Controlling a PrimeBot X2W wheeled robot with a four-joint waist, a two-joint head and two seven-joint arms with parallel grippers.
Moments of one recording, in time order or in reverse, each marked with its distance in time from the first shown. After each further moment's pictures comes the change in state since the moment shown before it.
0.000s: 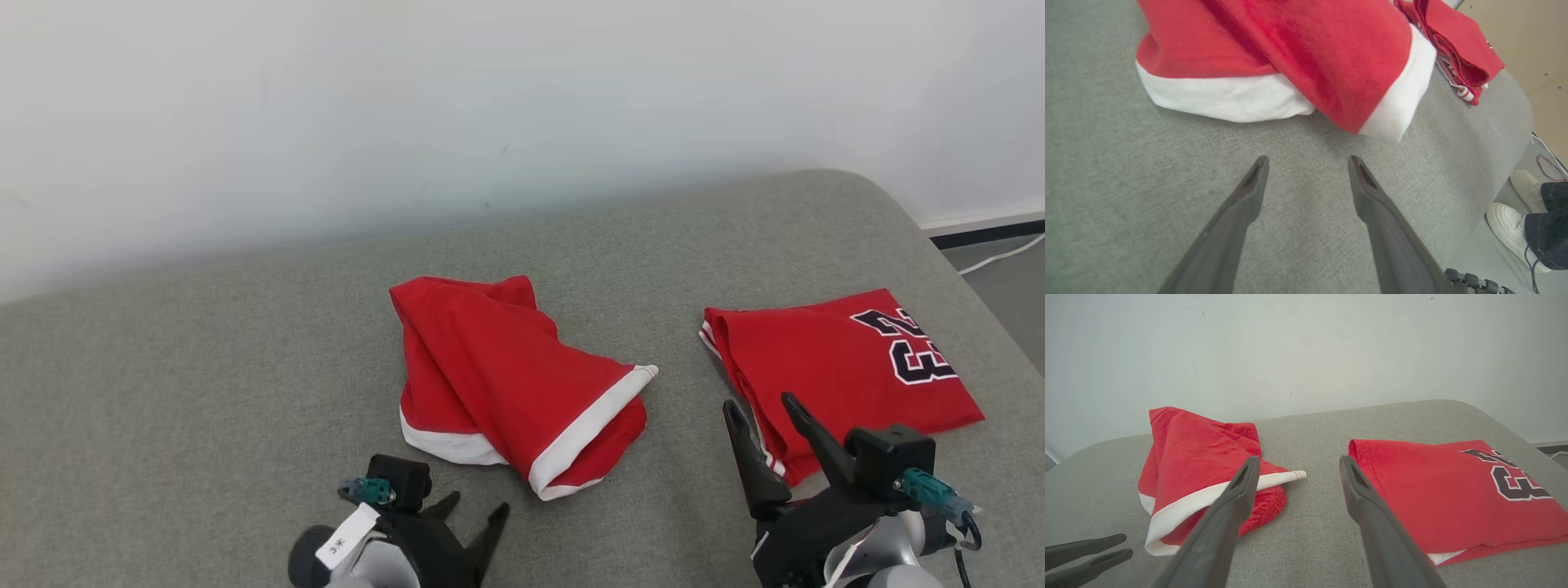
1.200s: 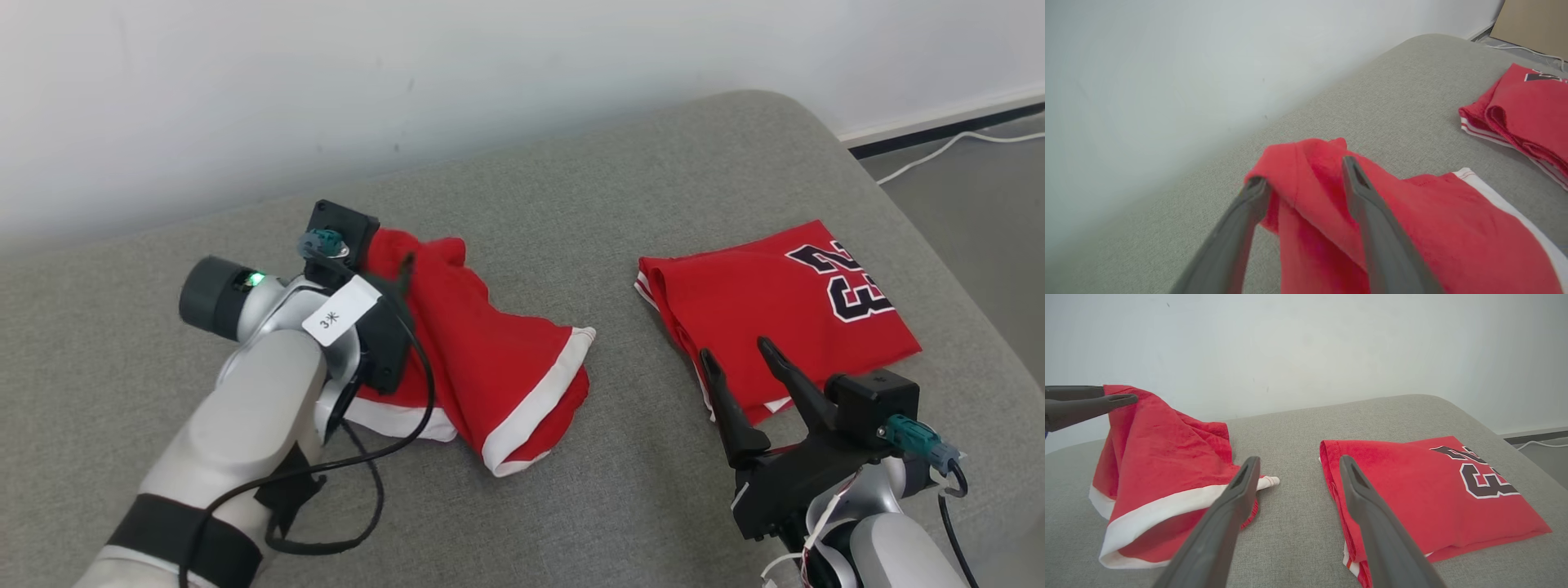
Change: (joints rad) left arm -0.494 0.048 -0.002 0.188 0.213 0.076 0.027; right arm -0.111 0.017 0.023 0.002 -0.006 0.017 0.029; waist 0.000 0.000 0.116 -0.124
